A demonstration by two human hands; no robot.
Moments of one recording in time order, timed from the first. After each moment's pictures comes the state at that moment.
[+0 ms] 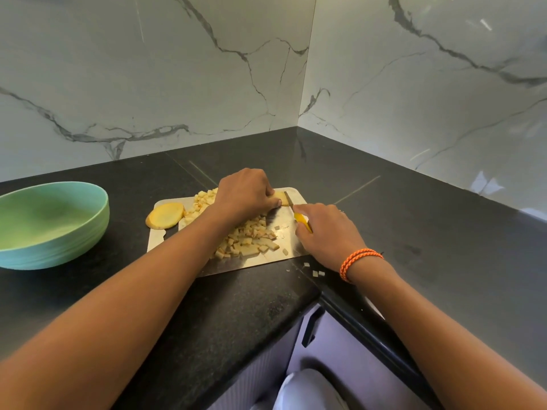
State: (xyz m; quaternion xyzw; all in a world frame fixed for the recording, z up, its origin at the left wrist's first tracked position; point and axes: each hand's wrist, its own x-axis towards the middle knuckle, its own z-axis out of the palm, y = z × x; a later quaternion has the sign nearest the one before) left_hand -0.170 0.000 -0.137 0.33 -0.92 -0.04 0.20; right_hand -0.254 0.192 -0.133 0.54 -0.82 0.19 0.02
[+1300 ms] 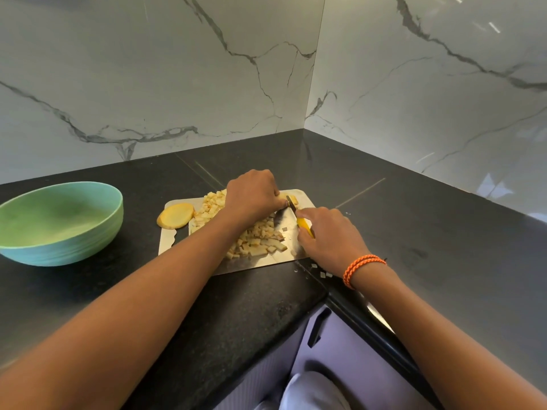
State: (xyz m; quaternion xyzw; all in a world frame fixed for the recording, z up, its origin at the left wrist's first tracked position) left_hand -0.171 0.004 -0.138 0.40 -0.89 -0.06 0.21; right_hand -0.246 0.191 -0.137 0.55 -0.81 0.21 0.03
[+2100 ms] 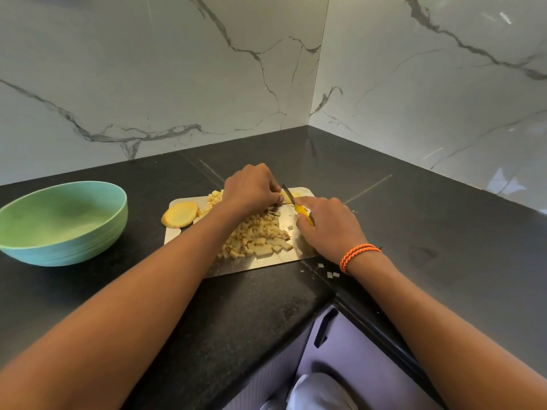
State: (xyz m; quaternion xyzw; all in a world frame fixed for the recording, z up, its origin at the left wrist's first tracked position) left_hand -0.160 -0.012 -0.133 0.37 -0.90 -0.13 0.20; right_hand -0.254 0.166 -0.138 0.56 -0.79 0.22 0.06
